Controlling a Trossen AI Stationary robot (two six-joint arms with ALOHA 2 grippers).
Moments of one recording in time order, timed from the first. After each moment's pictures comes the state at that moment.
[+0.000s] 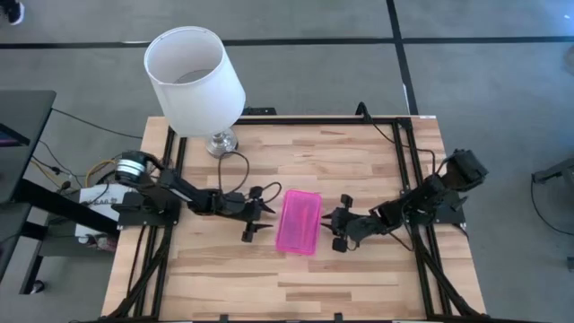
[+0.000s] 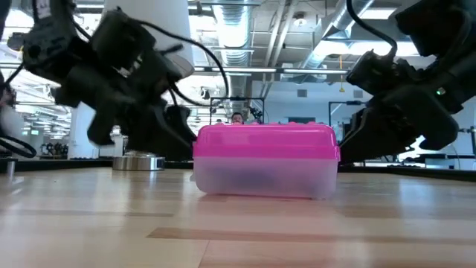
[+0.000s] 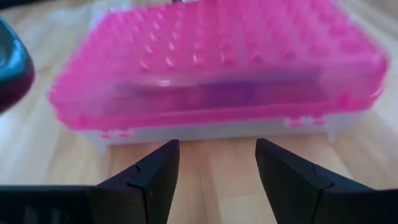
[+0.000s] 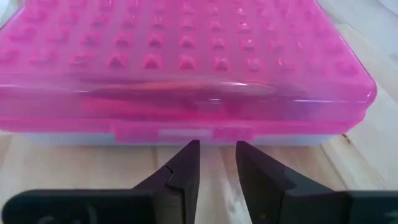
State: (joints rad) left arm -0.13 1.70 0.43 0.82 -0.03 0.14; right arm 0.43 1.62 0.44 0.45 0.52 0.31
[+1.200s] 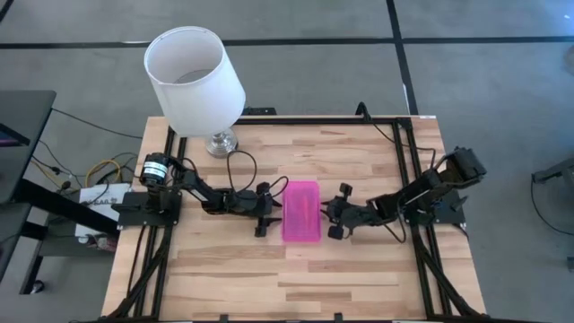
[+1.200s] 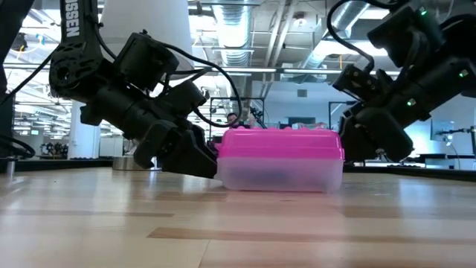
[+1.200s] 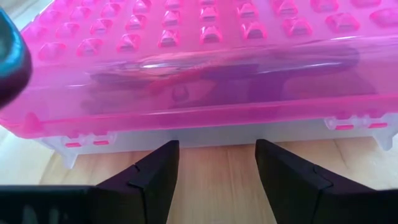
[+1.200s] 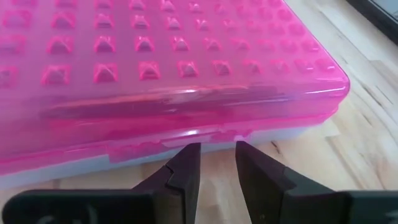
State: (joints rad) left arm -0.07 1.93 0.54 0.93 -0.07 0.07; right arm 0.30 1.62 0.43 0.46 0.55 0.16
